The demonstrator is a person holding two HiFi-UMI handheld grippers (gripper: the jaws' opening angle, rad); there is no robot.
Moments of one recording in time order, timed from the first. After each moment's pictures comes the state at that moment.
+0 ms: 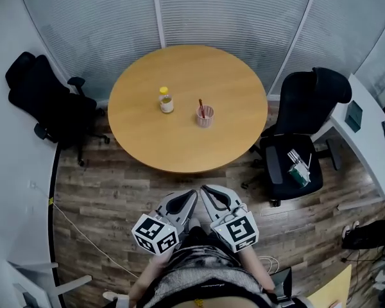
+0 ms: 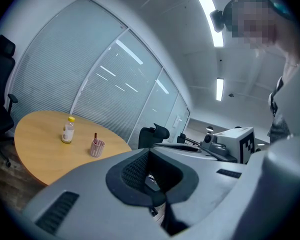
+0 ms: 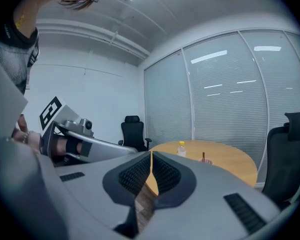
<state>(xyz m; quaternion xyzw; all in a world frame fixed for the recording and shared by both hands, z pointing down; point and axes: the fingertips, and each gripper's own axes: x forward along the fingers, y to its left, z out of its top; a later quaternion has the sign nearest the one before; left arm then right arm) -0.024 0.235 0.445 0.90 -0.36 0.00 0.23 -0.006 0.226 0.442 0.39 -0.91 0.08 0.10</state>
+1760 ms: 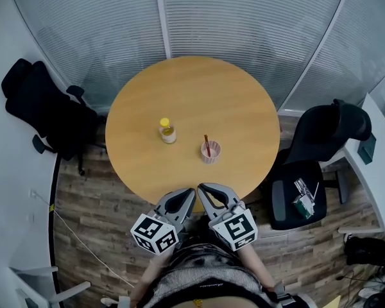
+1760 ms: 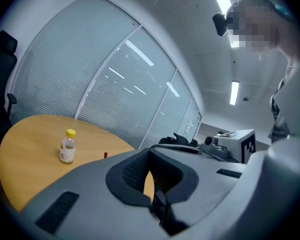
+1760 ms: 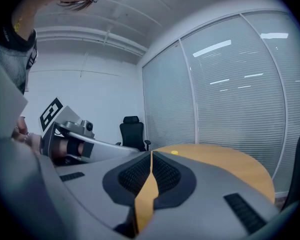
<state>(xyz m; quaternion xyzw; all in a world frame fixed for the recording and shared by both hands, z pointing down) -0.029 0.025 0.445 0.88 -0.41 -0.01 0.24 -0.014 0.016 0.442 0.34 -0.93 0.08 0.10</state>
